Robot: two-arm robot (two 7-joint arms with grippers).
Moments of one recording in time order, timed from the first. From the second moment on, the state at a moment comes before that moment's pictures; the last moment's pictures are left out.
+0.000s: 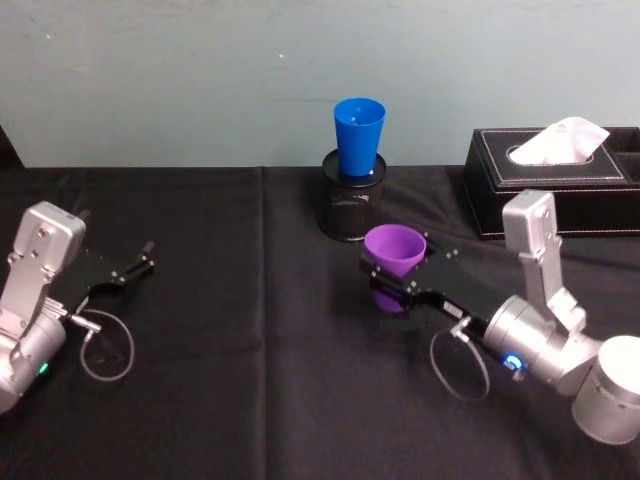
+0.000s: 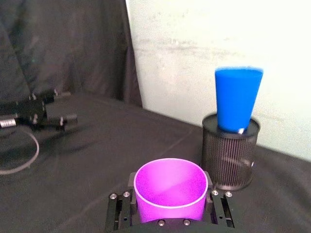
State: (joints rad) left arm -0.20 0.60 0.45 -1.41 -0.25 -0.12 0.03; right arm 0.27 0.38 -0.40 -1.30 0.42 -0.12 0.50
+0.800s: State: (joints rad) left arm -0.20 0.60 0.45 -1.41 -0.25 -0.12 0.03; right arm 0.24 0.40 -0.34 -1.46 0.44 -0.06 0.45
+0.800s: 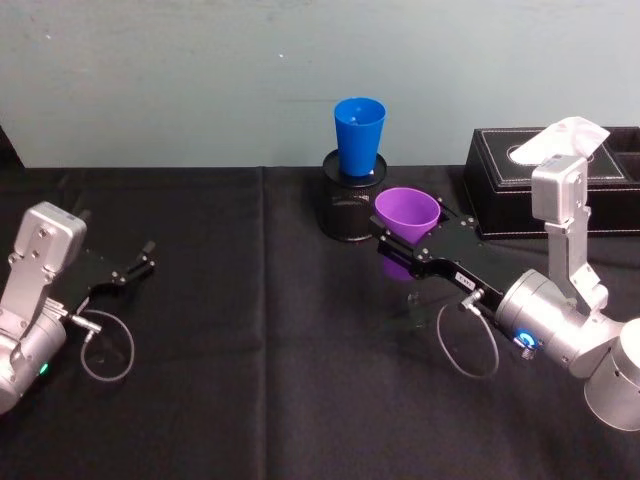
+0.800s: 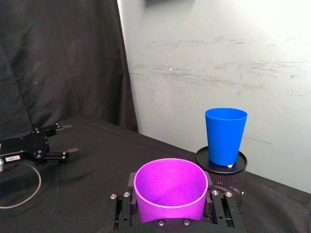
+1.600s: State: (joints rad) left arm -0.20 0.60 0.45 -1.41 -0.25 -0.12 0.03; right arm 0.24 0.40 -0.35 -1.46 0.44 -0.06 0.45
